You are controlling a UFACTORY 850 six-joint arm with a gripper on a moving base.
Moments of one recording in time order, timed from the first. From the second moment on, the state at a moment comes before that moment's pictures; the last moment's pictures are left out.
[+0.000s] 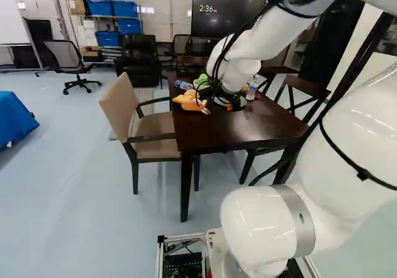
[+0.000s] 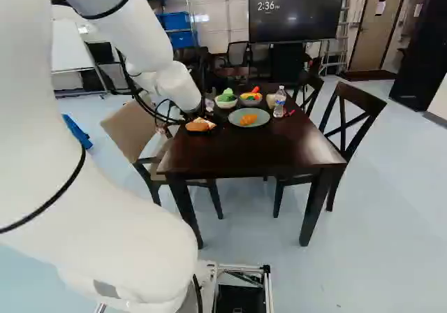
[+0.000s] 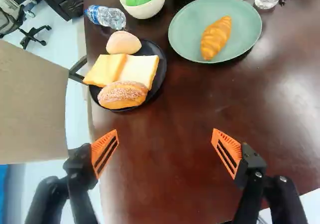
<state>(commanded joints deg) -1.0 7.7 -35.1 16.5 0.5 0.0</state>
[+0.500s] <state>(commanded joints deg) -0.7 10.1 -26.5 11.8 14.6 0.0</state>
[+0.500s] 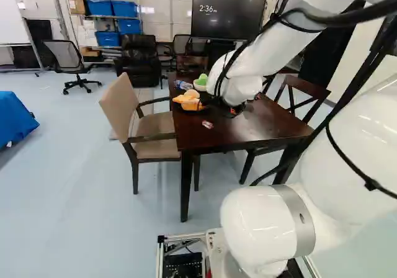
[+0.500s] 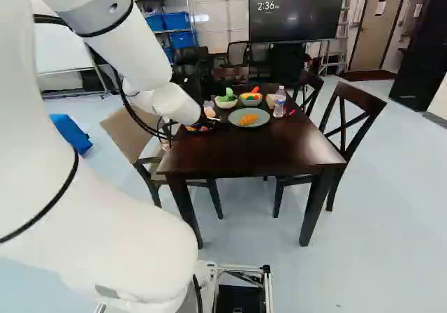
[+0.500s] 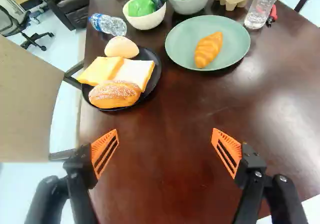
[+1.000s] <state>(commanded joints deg) -0.4 12.6 -17.5 6.9 29.4 0.0</state>
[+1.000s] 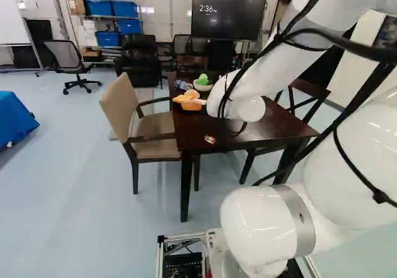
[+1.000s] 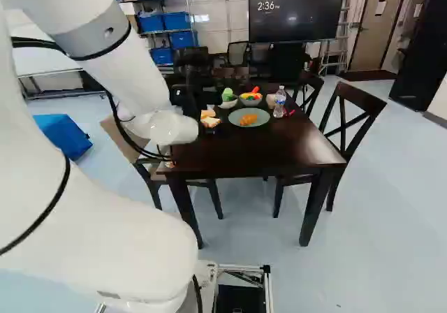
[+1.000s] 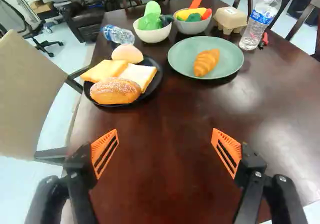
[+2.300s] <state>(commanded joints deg) 0.0 15.9 -5.4 0.2 49.3 0.0</state>
